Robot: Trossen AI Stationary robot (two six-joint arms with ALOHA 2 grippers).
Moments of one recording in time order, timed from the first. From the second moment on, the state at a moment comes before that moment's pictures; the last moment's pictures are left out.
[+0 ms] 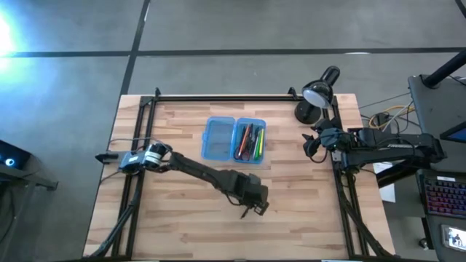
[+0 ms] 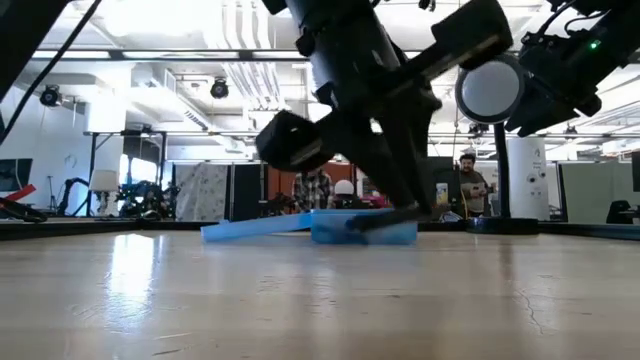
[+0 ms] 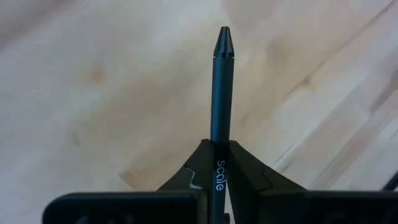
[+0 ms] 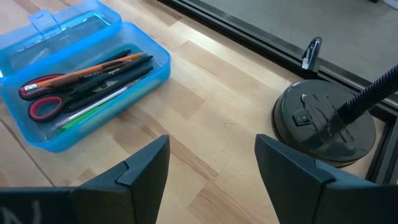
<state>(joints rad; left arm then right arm) -0.26 2.22 1.84 -0.71 -0.01 -1.20 -0.05 0.60 0.57 -0.81 0.59 0.61</state>
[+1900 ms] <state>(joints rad) 0.26 2.11 1.63 -0.49 0.07 -1.27 -0.05 0.60 0.57 -0.80 0.58 0.59</state>
